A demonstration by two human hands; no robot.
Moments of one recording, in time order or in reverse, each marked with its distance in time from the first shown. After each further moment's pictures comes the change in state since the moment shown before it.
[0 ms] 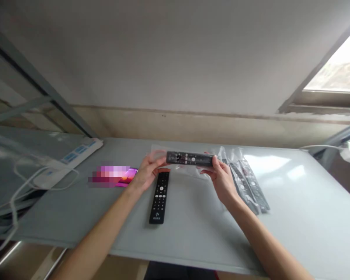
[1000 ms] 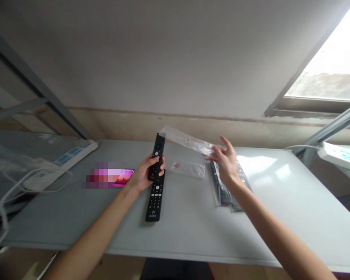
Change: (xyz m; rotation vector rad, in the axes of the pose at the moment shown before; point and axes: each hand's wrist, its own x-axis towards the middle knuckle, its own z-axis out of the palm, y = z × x) left_hand -0.006 0.004 0.010 -0.258 -0.128 -0.079; right_hand 0.034 -0.051 -0.008 -0.295 0.202 -0.249
